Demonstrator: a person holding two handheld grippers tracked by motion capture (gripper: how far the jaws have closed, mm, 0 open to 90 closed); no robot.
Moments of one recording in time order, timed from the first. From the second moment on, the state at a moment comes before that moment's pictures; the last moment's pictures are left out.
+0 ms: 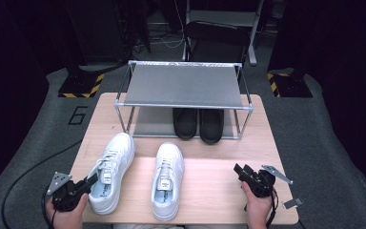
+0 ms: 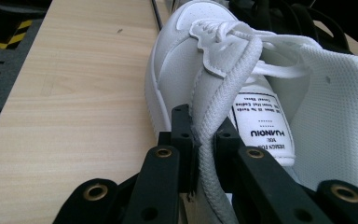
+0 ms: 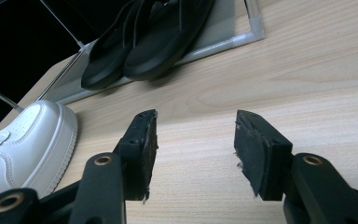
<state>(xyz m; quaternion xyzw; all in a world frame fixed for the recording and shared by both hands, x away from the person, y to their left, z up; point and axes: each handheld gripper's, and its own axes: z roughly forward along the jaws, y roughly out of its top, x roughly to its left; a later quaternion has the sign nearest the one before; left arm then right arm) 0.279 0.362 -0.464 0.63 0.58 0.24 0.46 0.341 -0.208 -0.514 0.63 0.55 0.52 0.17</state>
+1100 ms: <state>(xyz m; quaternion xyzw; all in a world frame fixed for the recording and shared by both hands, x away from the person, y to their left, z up) 0.274 0.357 -0.410 0.60 0.54 0.27 0.53 0.342 -0.212 -0.517 0.64 0.54 0.53 0.15</state>
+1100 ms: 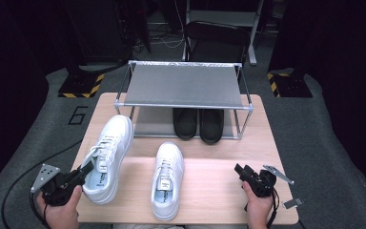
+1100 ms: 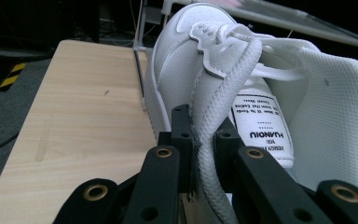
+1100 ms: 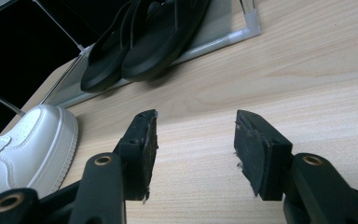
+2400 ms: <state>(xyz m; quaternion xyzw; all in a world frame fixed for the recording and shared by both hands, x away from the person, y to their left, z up) 0.323 0.320 -0.346 0.56 0.47 0.33 0.59 0.341 -0.218 -0.516 0.65 0.52 0.54 0.15</state>
